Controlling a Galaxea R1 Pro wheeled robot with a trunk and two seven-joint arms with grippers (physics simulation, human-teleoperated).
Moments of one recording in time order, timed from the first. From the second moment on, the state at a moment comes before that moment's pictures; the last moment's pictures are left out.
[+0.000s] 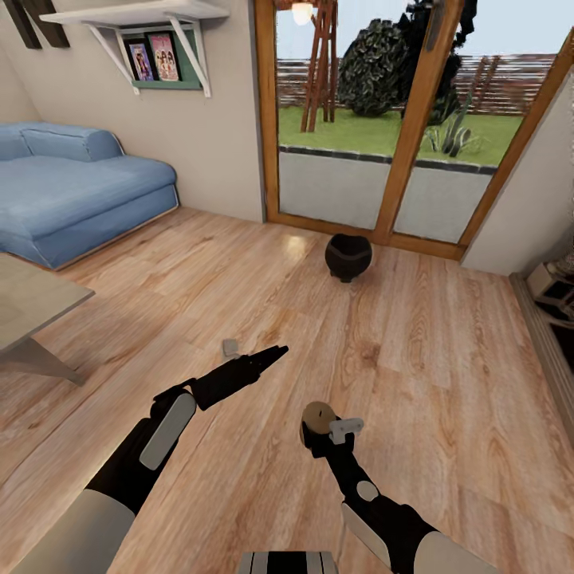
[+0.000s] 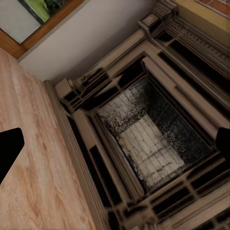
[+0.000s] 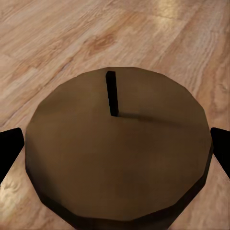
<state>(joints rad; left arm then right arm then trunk) -0.63 0.07 -0.29 -1.15 0.88 0.41 -0.77 -0.60 0.00 0.86 -0.54 -0.62 -0.41 -0.20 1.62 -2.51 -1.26</state>
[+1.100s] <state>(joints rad) -0.63 0.08 -0.30 -1.16 0.88 0.41 -0.77 -0.60 0.00 0.86 -0.54 -0.63 -0.41 -0.19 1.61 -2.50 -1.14</state>
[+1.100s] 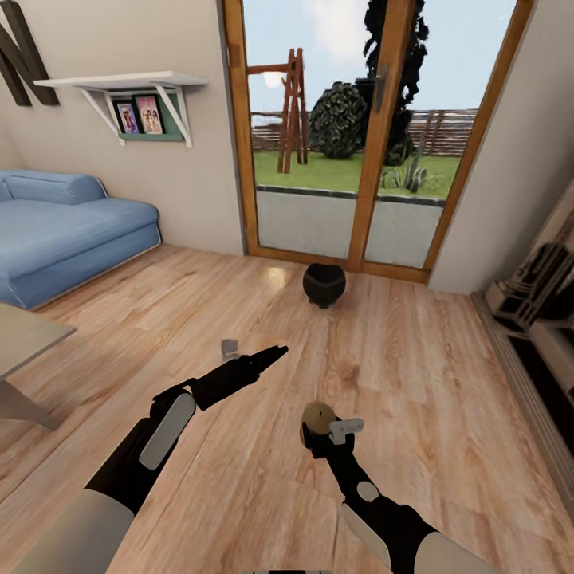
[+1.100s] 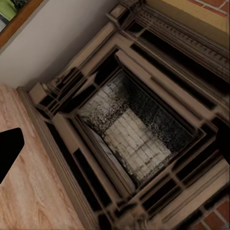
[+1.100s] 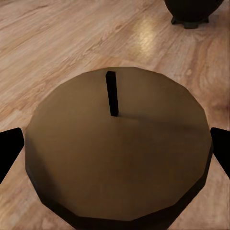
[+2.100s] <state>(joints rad) -0.63 0.06 -0.30 -1.15 0.88 0.41 -0.69 -0.59 0.00 0.86 -0.53 -0.62 -0.41 -0.19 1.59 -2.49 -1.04</state>
